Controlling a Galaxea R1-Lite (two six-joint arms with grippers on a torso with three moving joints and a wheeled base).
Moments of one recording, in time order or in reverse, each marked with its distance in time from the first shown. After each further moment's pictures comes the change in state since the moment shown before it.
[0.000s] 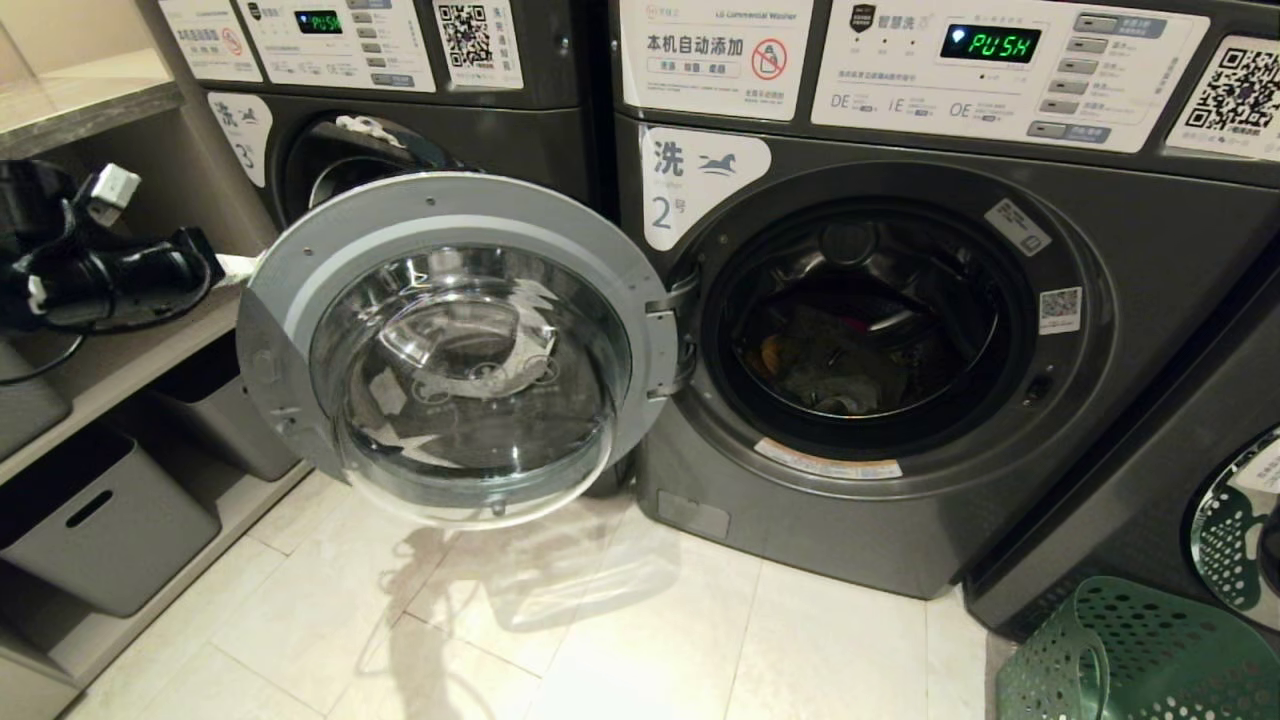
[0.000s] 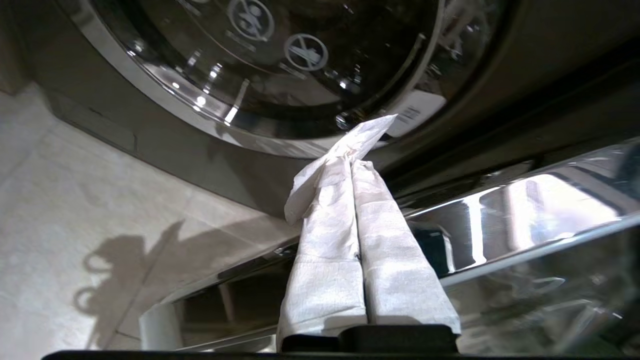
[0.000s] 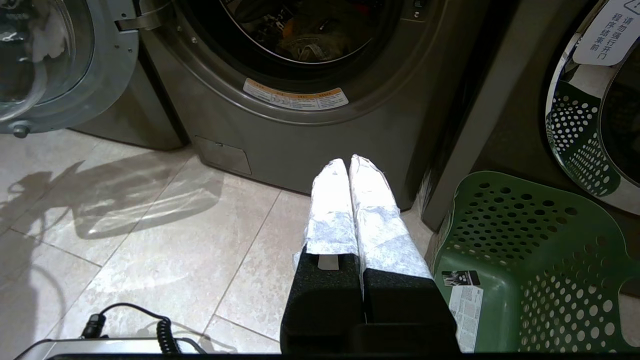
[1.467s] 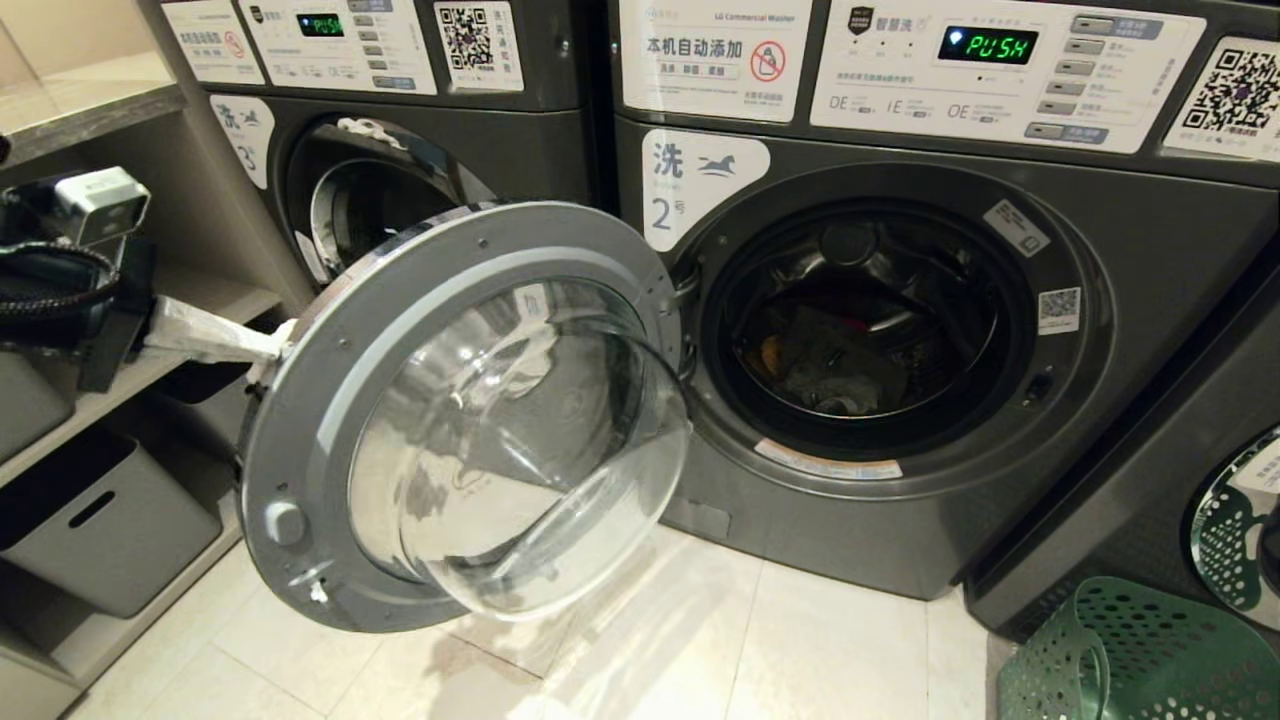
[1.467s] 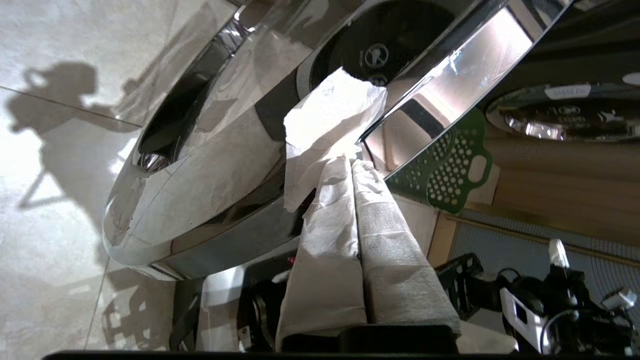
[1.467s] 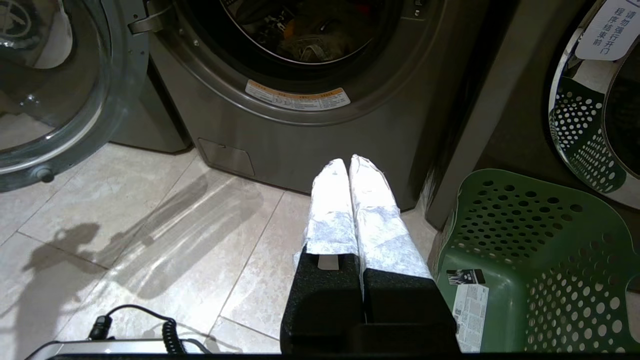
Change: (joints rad) left arm -0.156 -0.431 0.156 0.937 -0.040 0.258; right arm 0.000 0.000 0.000 0.000 -0.001 0.016
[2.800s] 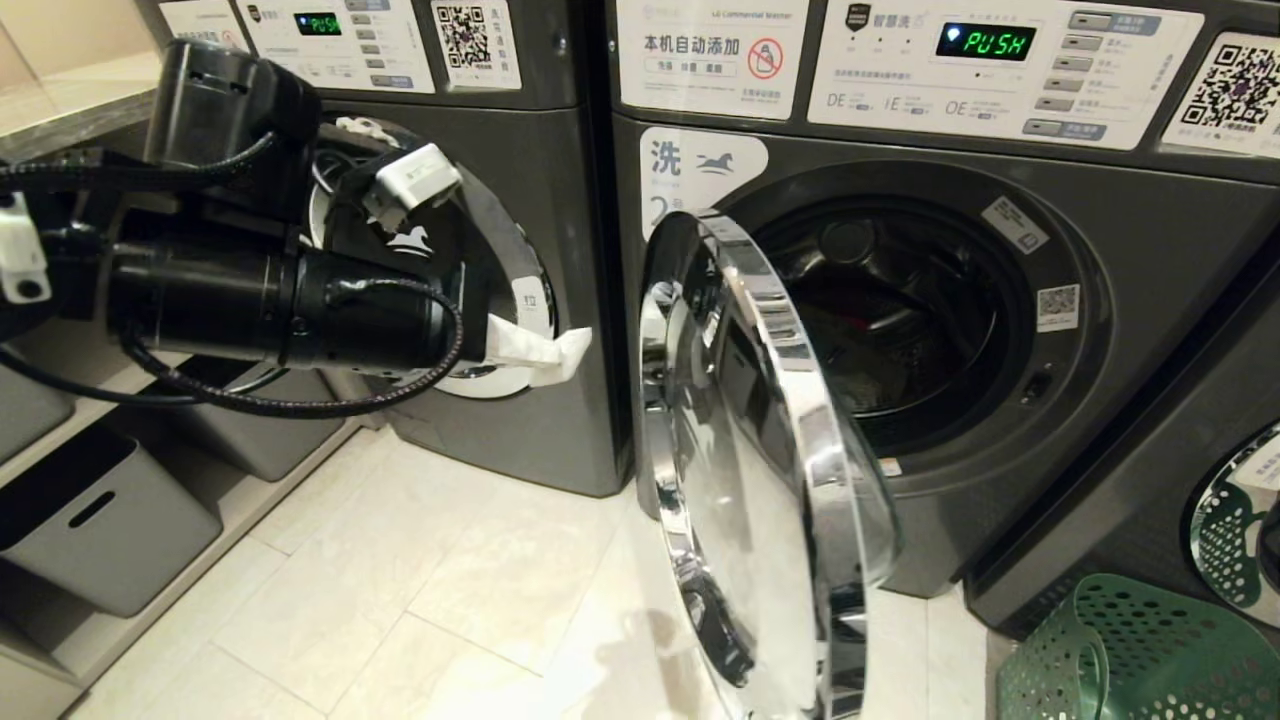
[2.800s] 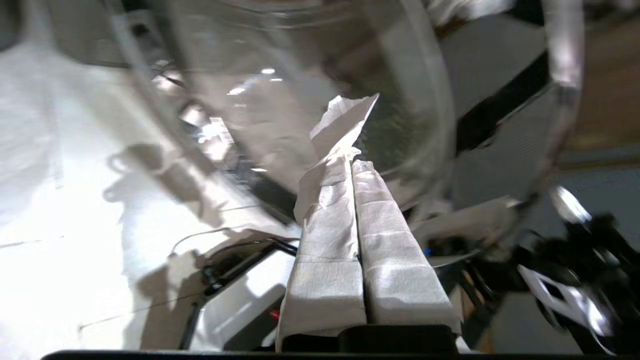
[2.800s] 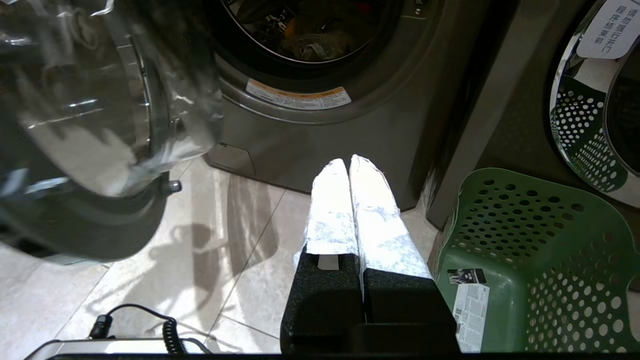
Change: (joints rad) left arm -0.640 -0.095 0.319 -0.646 0.332 -0.247; right arm 0.000 0.000 0.000 0.000 0.000 -0.001
